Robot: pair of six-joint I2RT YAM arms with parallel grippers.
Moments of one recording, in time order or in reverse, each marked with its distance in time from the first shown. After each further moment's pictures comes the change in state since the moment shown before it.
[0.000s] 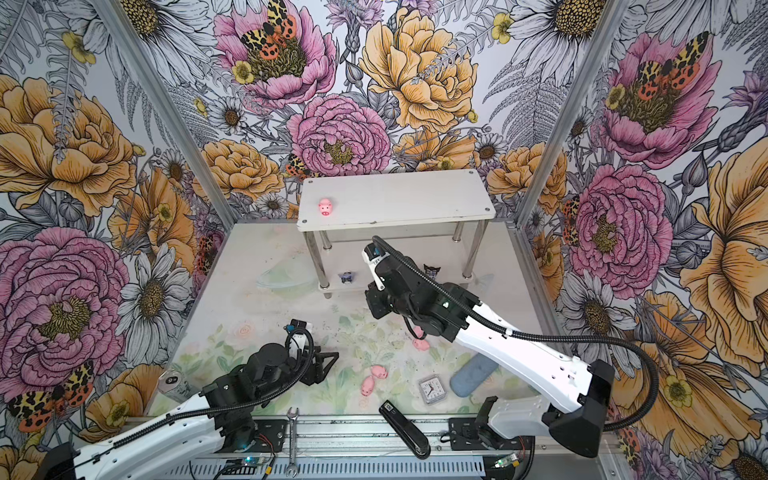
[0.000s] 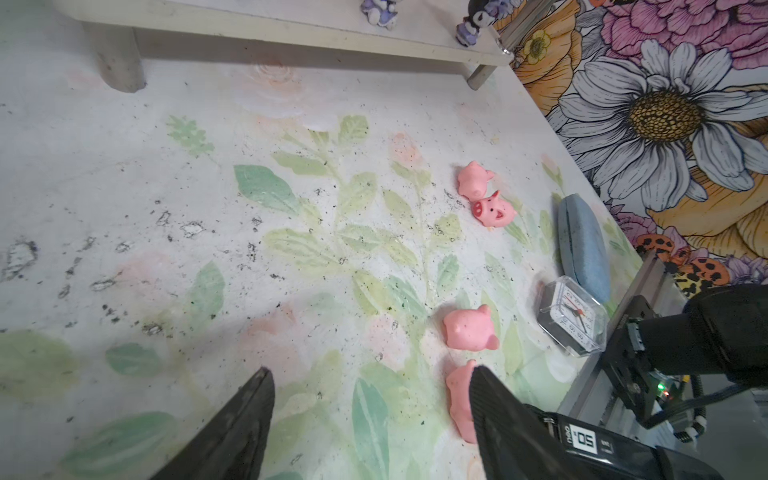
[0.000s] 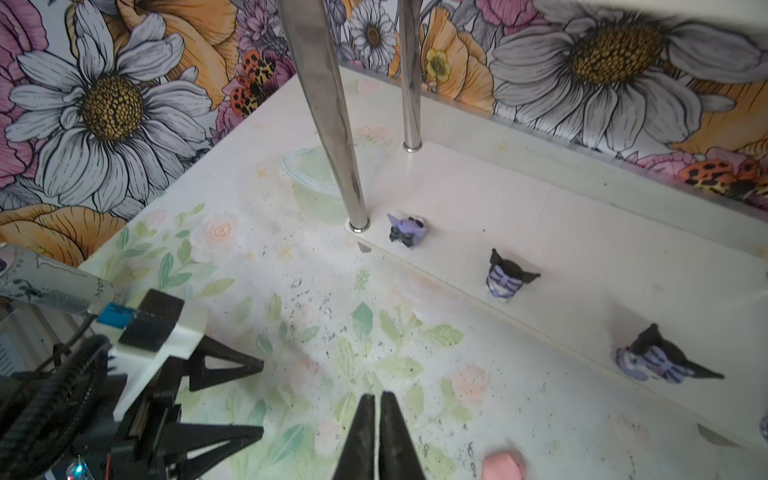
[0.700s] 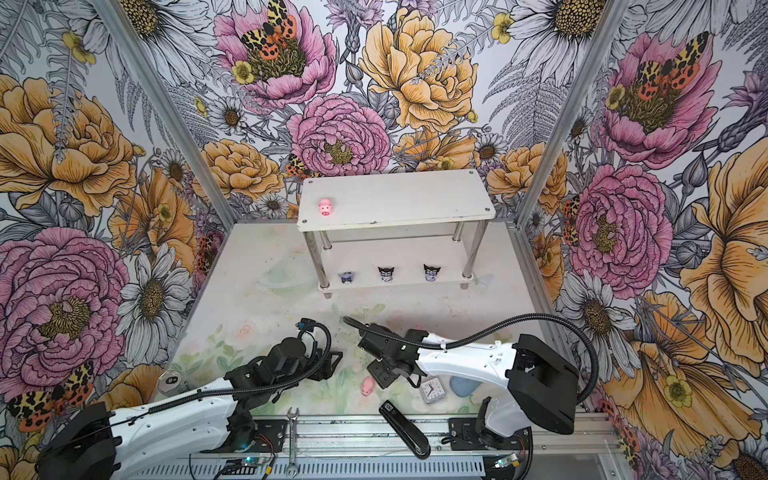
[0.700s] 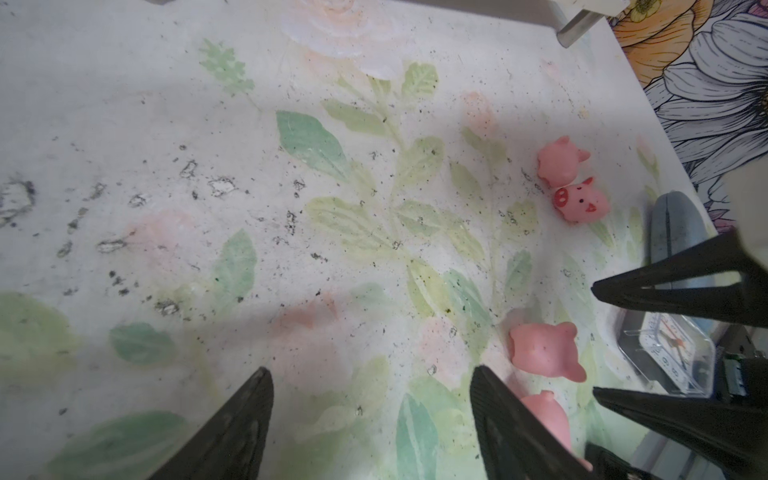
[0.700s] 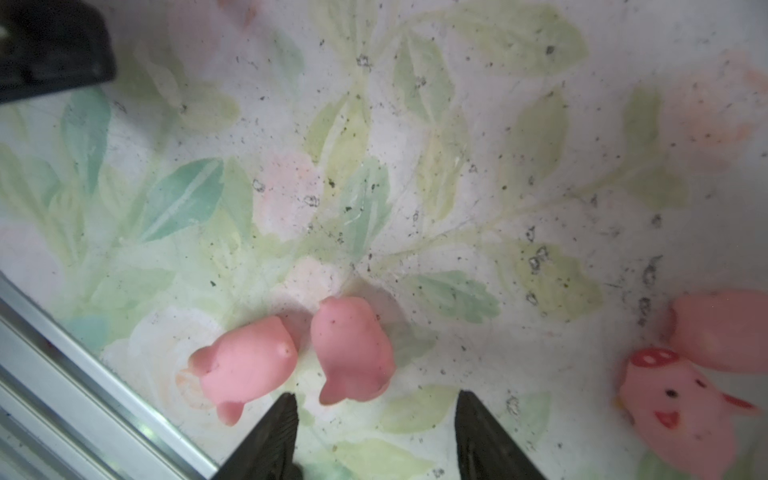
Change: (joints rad) left arm 0.002 0.299 0.031 0.128 -0.035 -0.061; right arm 0.160 0.219 -0.413 0.089 -0.092 0.054
